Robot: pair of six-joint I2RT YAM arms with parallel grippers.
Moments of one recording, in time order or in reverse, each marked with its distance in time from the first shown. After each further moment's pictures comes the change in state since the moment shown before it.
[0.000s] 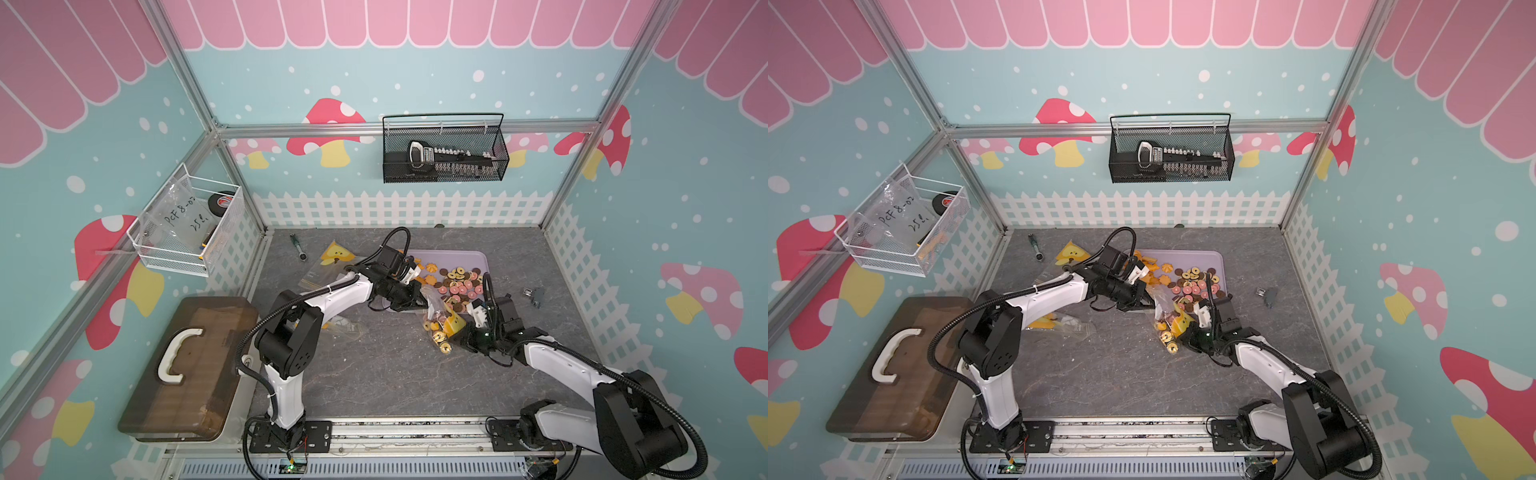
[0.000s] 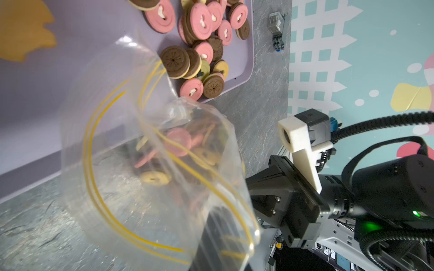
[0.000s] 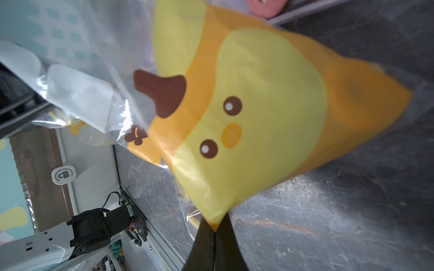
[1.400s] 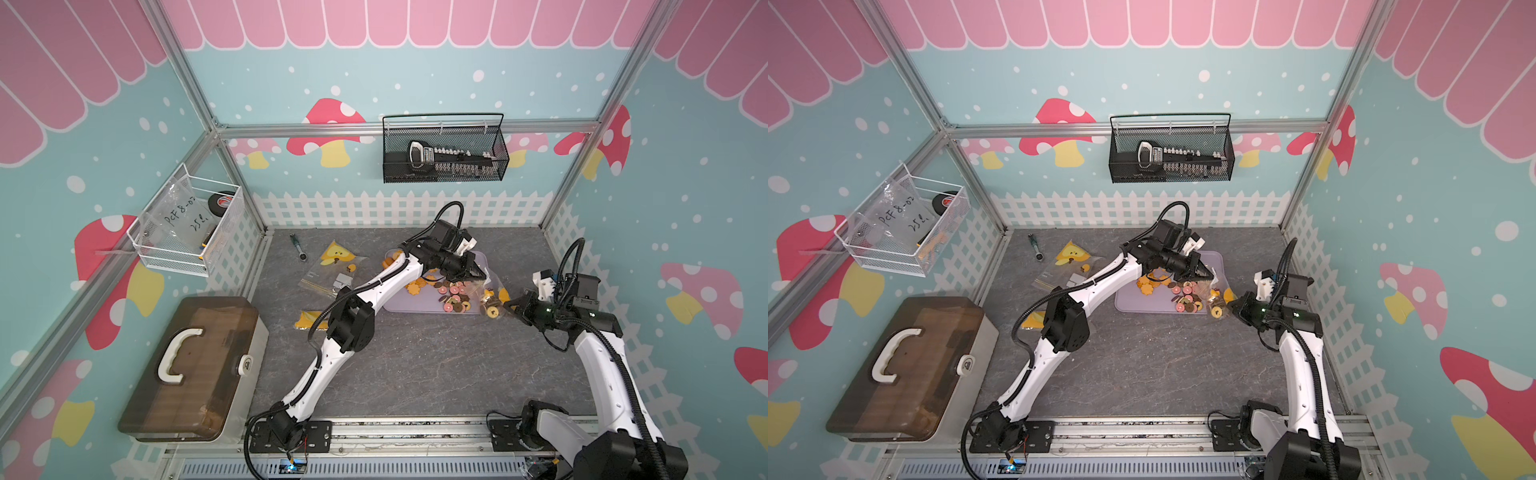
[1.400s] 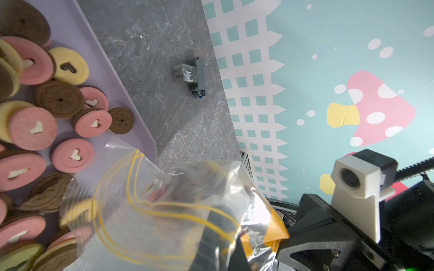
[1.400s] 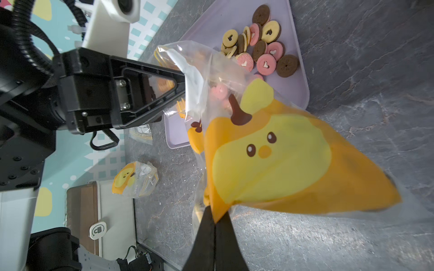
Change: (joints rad) left arm -0.137 0.669 1.070 -0.130 0.100 -0.162; right arm -0.571 -0.154 0.345 -0.526 -0.108 -0.304
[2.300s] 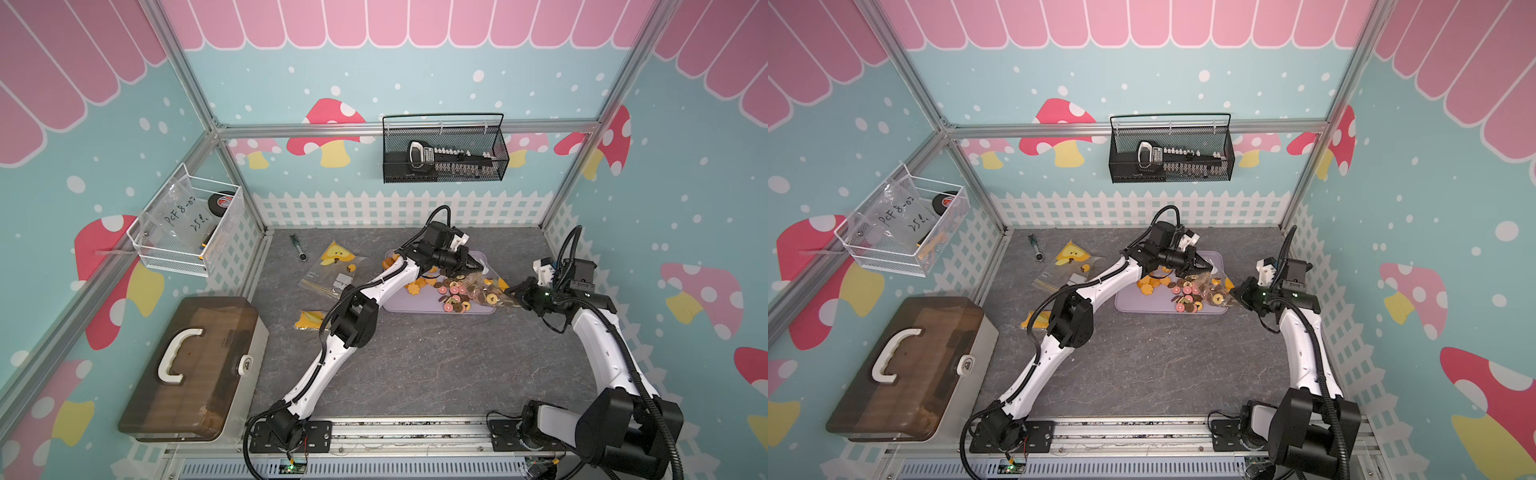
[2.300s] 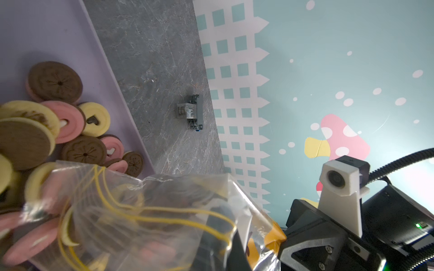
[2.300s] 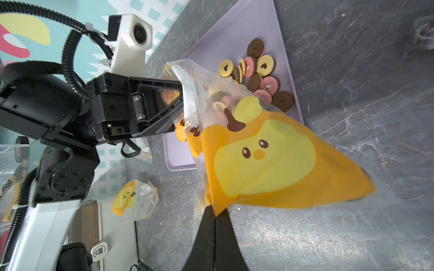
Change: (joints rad) left arm 0.054 0.106 0.000 0.319 0.047 -0.225; right arm -0.001 0.206 0.113 0.120 0.010 0.038
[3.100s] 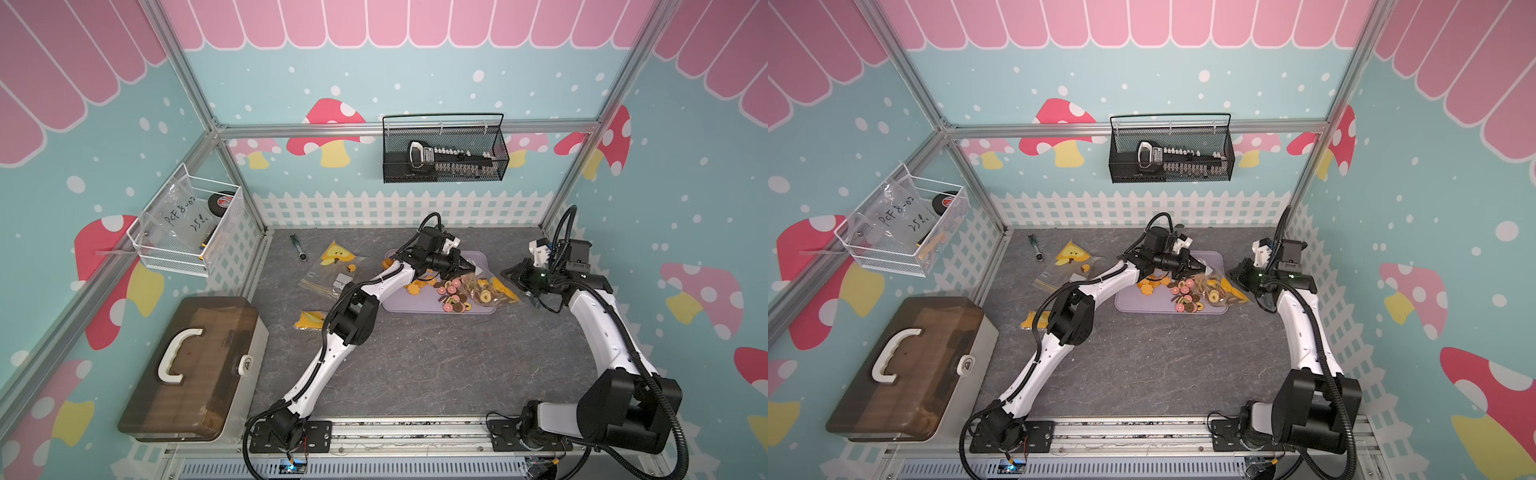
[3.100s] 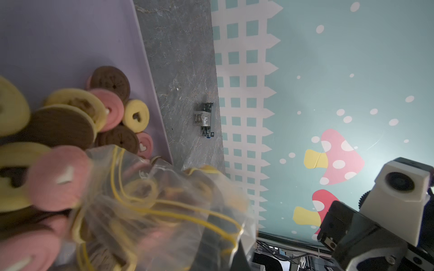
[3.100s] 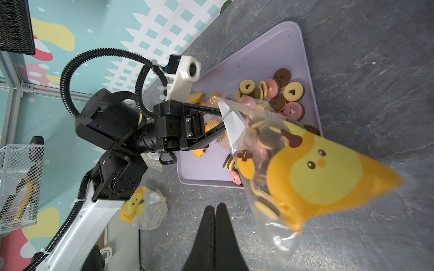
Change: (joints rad) left arm 0.035 0.015 -0.107 0.153 0.021 -0.084; right arm 0.068 0.101 0.161 0.027 0.017 0.034
